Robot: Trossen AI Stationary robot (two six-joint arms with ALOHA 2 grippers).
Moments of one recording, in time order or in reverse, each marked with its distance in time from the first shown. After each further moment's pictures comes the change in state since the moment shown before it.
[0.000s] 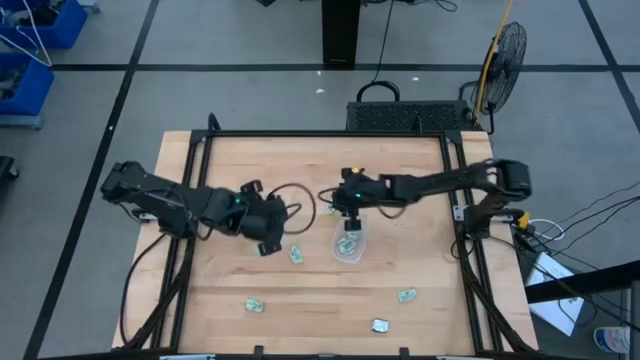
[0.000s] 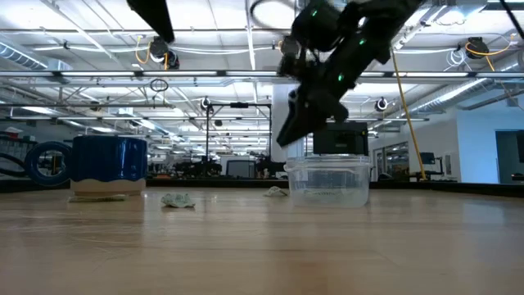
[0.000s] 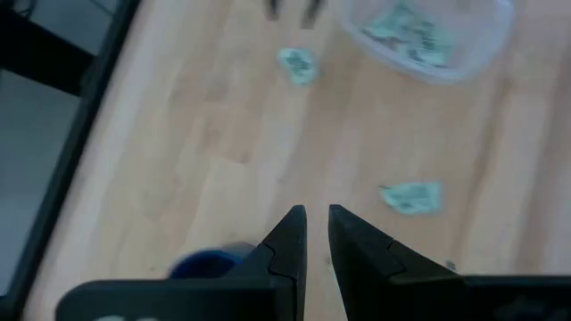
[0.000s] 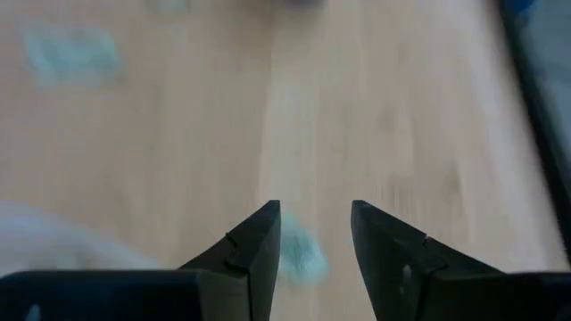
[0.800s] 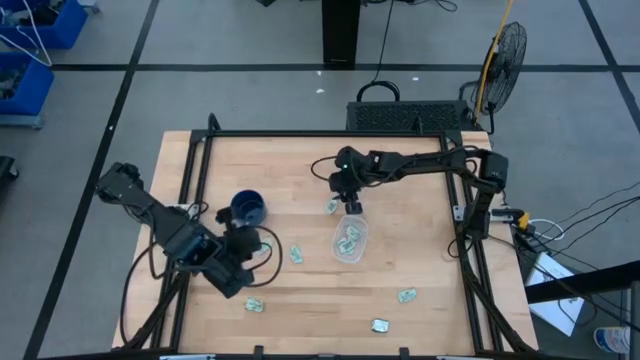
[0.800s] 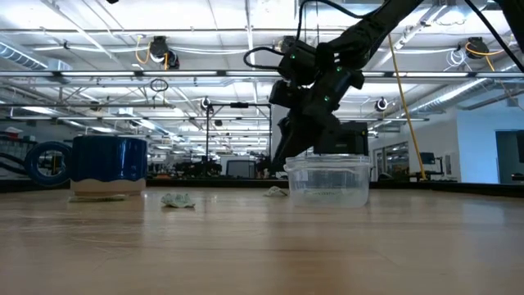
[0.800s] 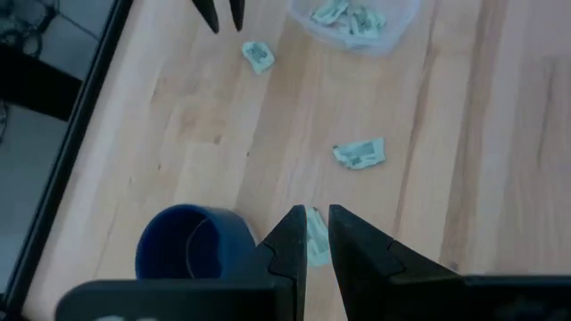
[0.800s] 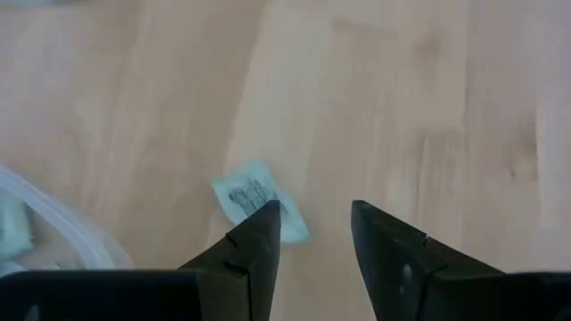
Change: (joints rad) left arm -0.319 -0.034 0.000 -0.147 -0.117 -0.248; right arm -0.213 0.143 0.125 -0.112 -0.368 -0.121
